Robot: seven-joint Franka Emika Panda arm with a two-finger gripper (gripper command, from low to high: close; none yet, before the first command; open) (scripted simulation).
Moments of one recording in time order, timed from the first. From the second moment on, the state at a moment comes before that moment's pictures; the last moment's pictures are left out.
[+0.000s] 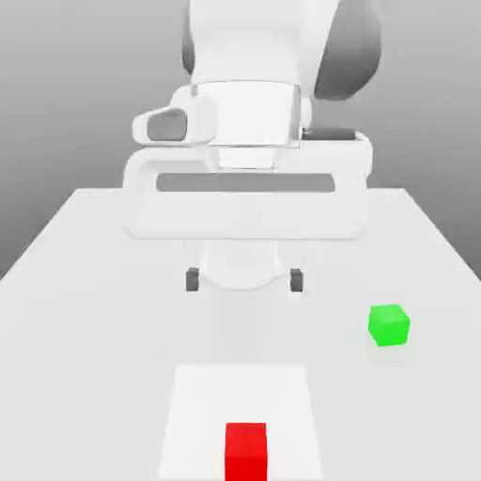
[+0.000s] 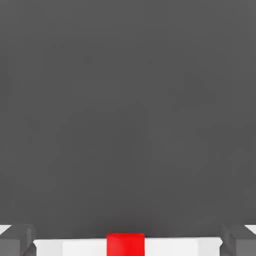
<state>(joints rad) 0.00 -0.05 0.01 -2.41 -0.01 2.58 0.81</state>
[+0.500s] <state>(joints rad) 0.00 0.38 0.01 -2.43 -0.01 2.81 0.82</state>
